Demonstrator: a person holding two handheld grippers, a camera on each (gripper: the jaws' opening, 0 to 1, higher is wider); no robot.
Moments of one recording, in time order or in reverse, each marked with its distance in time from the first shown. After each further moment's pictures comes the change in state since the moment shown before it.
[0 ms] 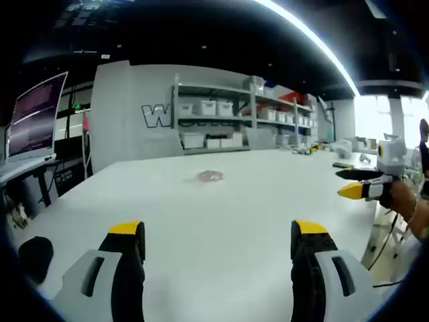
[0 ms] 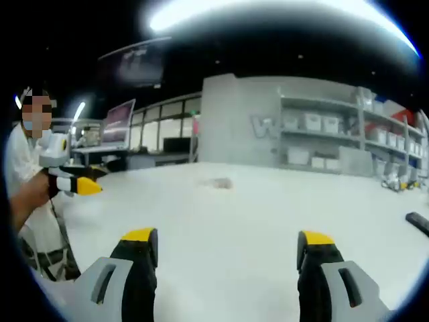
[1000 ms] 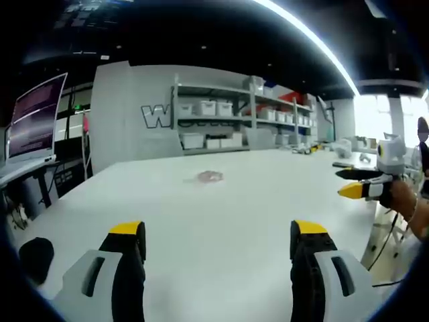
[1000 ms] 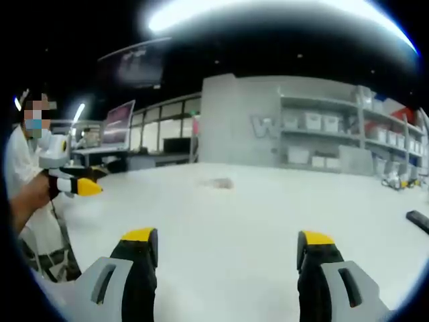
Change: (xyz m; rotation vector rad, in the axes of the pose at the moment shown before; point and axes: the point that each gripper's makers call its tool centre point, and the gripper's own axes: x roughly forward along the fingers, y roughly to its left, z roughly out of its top) left arm 0.000 -0.001 0.000 0.005 0.000 -0.001; right arm -0.001 0.000 -0.001 0.008 0.000 0.003
